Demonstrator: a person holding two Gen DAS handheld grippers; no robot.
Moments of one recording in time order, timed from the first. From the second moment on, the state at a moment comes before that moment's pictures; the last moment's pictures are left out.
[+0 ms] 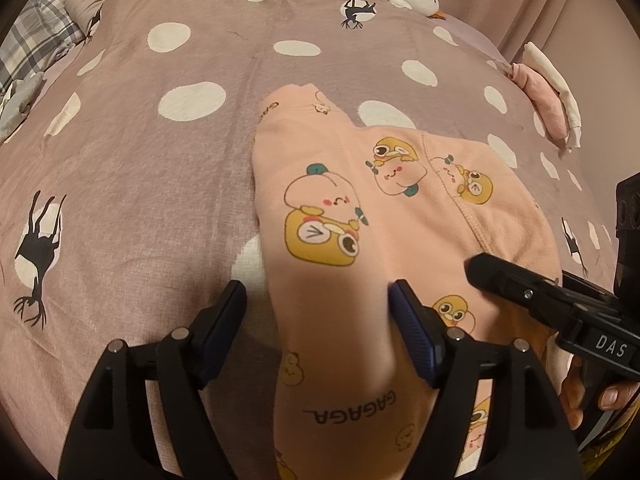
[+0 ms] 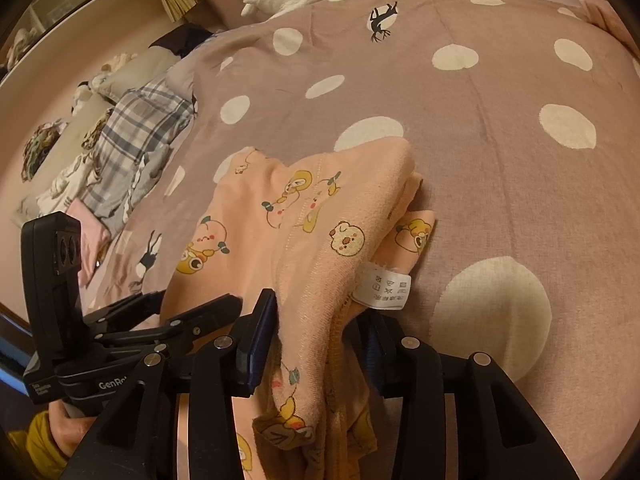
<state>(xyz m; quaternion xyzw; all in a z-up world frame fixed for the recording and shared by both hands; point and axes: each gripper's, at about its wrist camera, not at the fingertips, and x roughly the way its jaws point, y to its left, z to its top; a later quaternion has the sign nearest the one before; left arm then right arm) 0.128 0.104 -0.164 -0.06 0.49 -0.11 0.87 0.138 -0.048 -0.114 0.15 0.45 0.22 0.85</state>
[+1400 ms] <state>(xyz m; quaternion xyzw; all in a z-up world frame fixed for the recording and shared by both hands) 0.123 0.107 -0.165 -0.07 0.49 -0.10 0.86 0.136 -0.054 -0.115 0.16 0.46 0.20 0.85</state>
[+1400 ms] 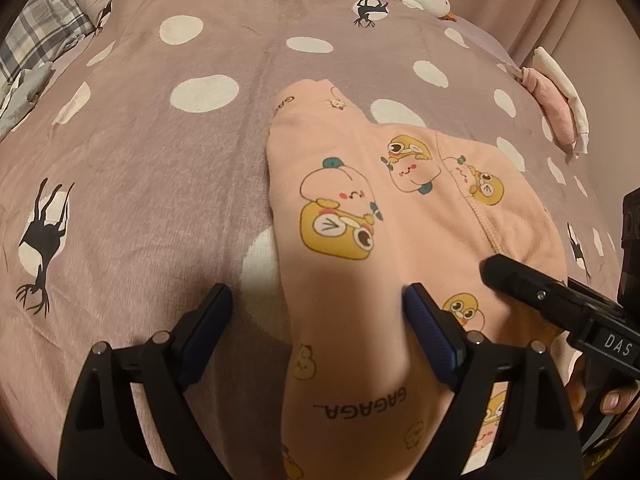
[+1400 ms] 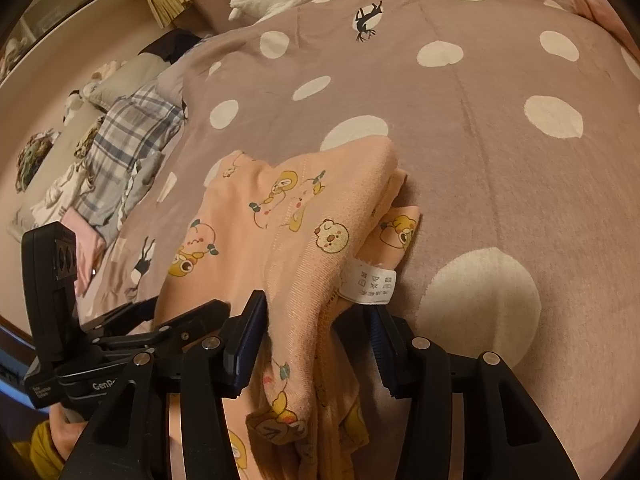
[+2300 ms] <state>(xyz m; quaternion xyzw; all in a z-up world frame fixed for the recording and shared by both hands) 0.116 0.117 -0.165 -0.08 0.51 -0.07 0.86 0.126 -0.066 -0.113 0.17 0.46 0.18 0.85</state>
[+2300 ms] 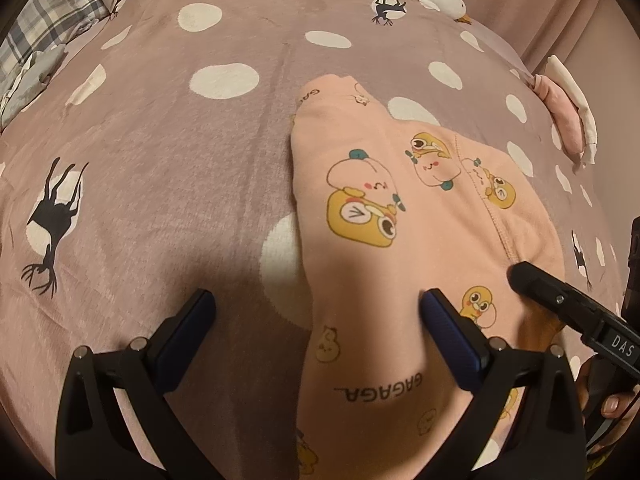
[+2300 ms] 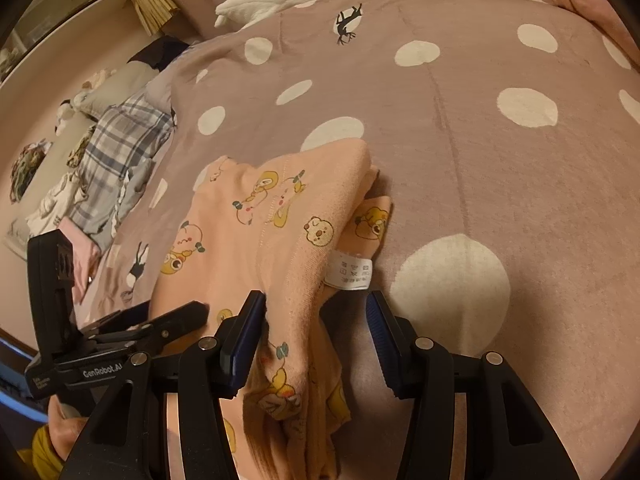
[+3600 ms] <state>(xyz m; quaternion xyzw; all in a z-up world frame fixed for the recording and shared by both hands) 0.047 0.122 -0.090 -0.09 0.47 -0.04 0.88 0.062 -0.052 -0.047 0.10 0.40 0.15 0.90</state>
